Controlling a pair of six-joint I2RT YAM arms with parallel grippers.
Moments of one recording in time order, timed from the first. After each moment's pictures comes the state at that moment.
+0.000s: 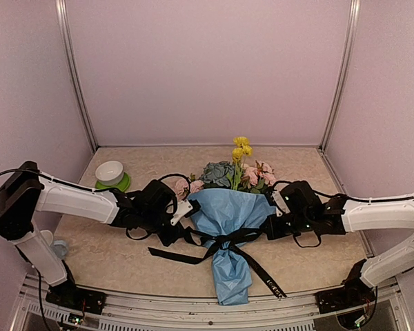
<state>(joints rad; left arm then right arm) -0.88 1.64 0.85 -0.13 0.10 0.10 0.84 1.29 0.64 -0.14 -0.01 0.50</state>
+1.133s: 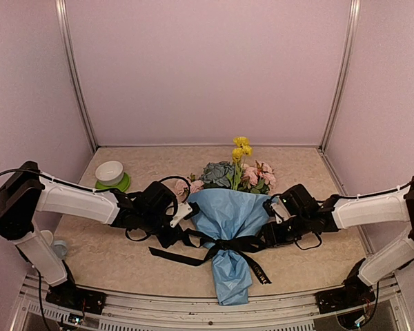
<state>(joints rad) -0.89 1.65 0.85 -0.17 0.09 0.09 0.71 1.39 0.60 -0.18 -0.25 0.51</state>
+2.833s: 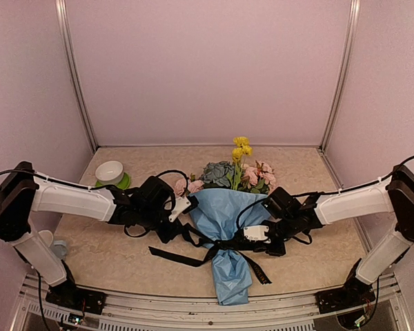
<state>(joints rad) -0.87 1.62 0.86 -0.17 0.08 0.10 0.82 1.56 0.73 -0.31 -0.23 -0.74</state>
